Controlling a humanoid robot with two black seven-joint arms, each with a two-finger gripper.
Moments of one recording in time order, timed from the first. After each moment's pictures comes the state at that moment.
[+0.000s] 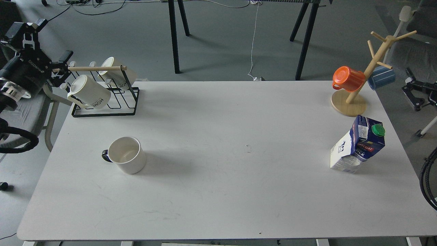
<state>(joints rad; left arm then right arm) -0.66 0.74 -0.63 -0.71 0.18 -0.49 -0.49 0.36 -0.86 0.89 1.14 0.58 0.49 0.21</state>
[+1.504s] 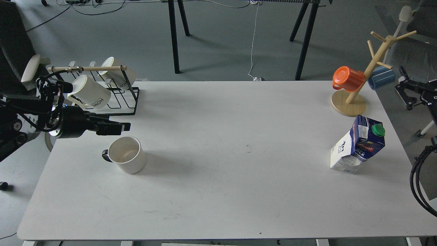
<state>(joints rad) -0.67 0.86 -0.54 -1.10 1.87 -0.49 -0.49 0.35 -0.81 0.91 1.16 0.58 0.49 0.23</state>
